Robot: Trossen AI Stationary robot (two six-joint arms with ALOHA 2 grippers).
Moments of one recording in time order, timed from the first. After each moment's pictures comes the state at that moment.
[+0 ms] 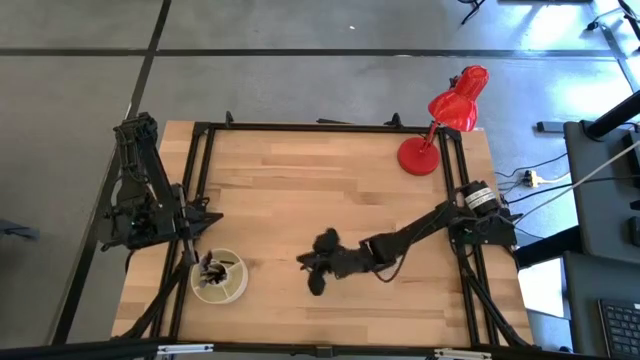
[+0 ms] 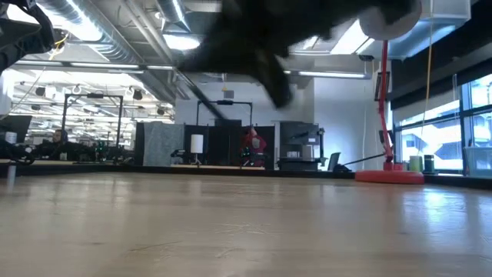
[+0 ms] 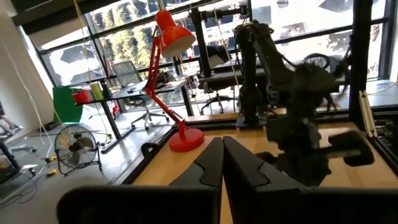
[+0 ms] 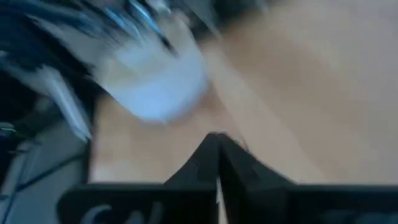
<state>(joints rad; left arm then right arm) -1.25 0.71 0.65 0.06 -1.57 0.16 0.38 1.92 1.19 0.33 0.47 0.67</state>
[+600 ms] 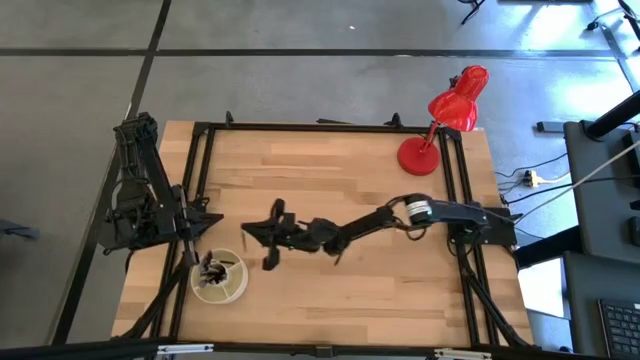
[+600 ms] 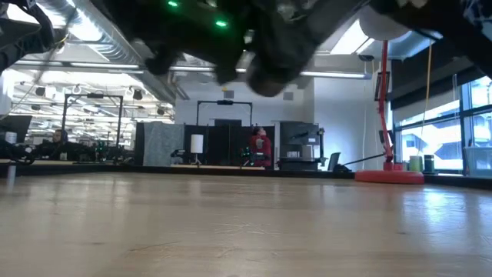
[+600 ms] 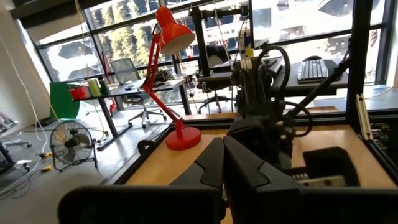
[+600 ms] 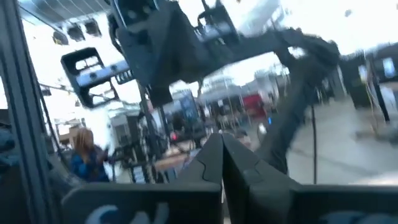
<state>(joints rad) -1.25 0.71 0.65 -0.01 -1.57 0.06 0.19 2.44 1.72 1.24 0.29 0.13</state>
